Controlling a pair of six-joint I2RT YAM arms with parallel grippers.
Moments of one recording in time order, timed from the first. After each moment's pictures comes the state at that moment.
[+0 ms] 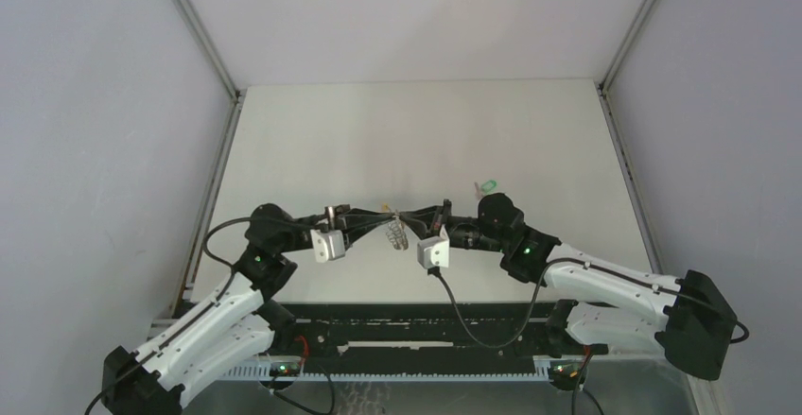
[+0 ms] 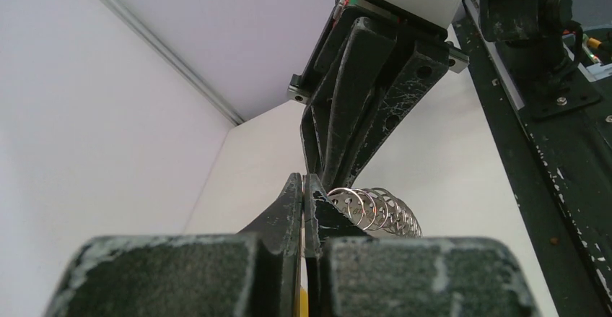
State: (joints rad) left arm -0.61 0.72 0.47 0.46 0.87 0.43; right arm 0.93 1.06 0.62 0.30 -0.46 -1.03
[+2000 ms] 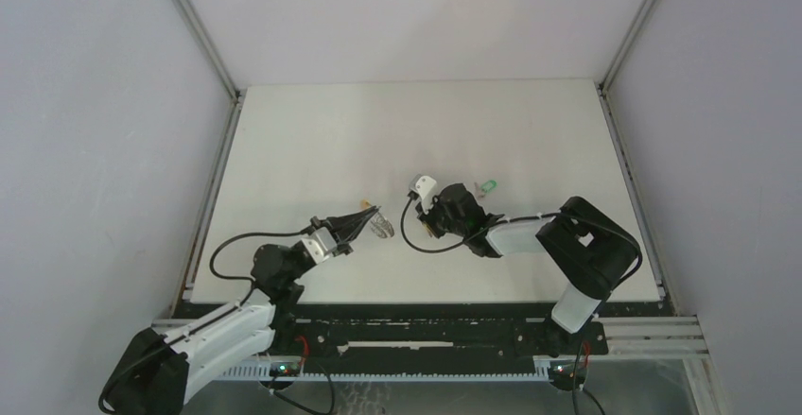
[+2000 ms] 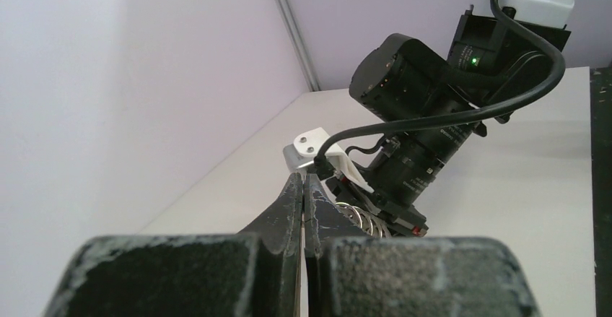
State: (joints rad) left arm -0.60 0.77 0.09 1.09 0.45 0.18; right arm 0.76 1.68 0.64 0.44 -0.10 -0.15
